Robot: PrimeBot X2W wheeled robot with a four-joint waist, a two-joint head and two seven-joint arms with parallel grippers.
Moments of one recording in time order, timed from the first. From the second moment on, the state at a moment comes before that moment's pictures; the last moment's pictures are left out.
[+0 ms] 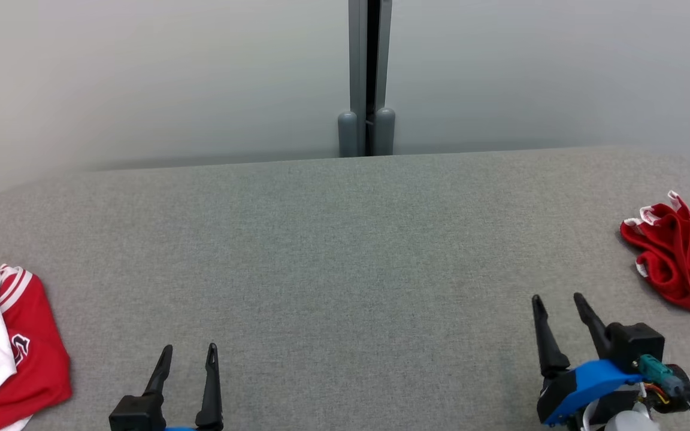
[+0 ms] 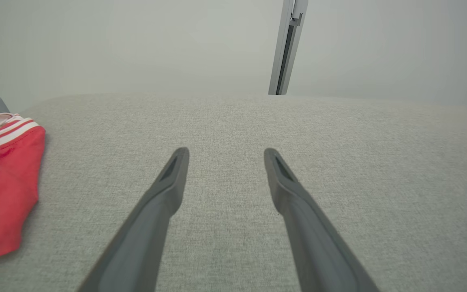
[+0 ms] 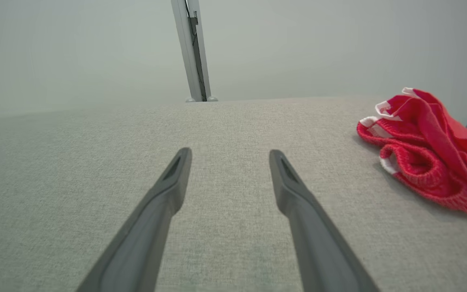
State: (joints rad) left arm 0.03 0.05 -0.07 0.38 -0.13 -0.07 -0.26; right arm -0.20 -0.05 -0.06 0.55 0.09 0.13 -0.26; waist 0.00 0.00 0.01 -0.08
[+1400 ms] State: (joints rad) left arm -0.02 0.05 0.13 0.41 -0.21 -0.06 -0.26; right arm -0.21 -0.05 0.08 0.58 0.10 0.13 -0.26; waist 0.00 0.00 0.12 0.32
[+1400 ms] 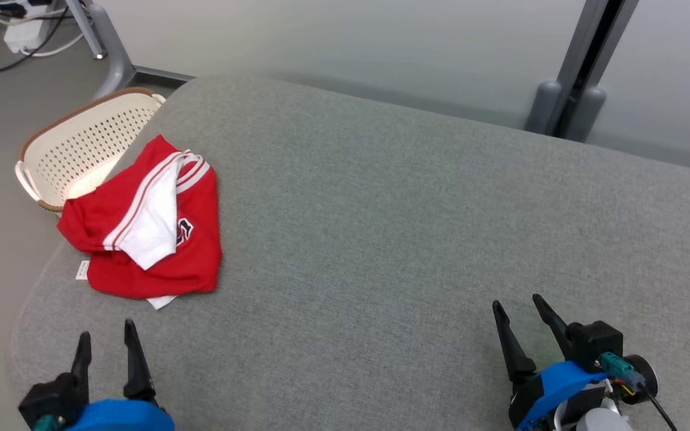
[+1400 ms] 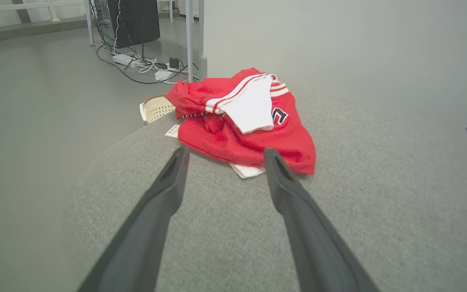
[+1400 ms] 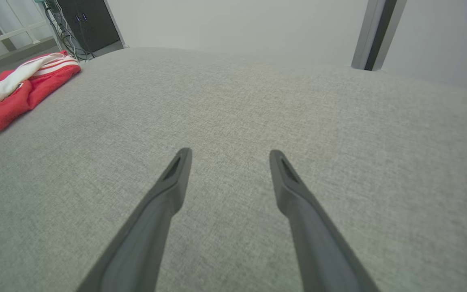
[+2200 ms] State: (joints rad) left arm -0.53 0.21 0.20 0.94 -0.34 -0.13 -0.26; right arm -0.35 -0.04 0.02 0.50 -0.02 0.13 -0.27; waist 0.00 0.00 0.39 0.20
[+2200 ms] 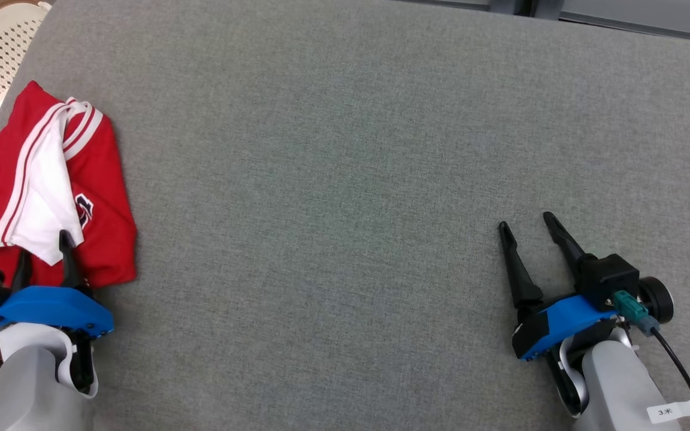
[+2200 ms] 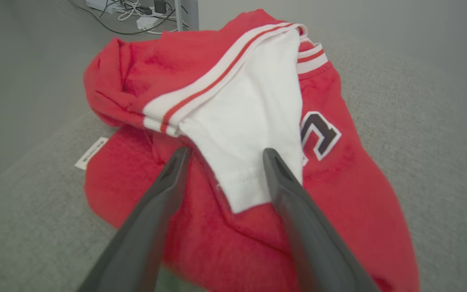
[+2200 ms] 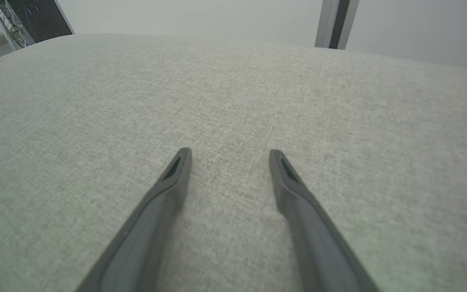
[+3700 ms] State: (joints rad) left arm -0.45 0.08 -0.46 0.46 -0.38 -0.13 -0.26; right arm -0.22 -0.05 0.09 0.53 0.16 0.13 -0.26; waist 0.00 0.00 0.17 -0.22
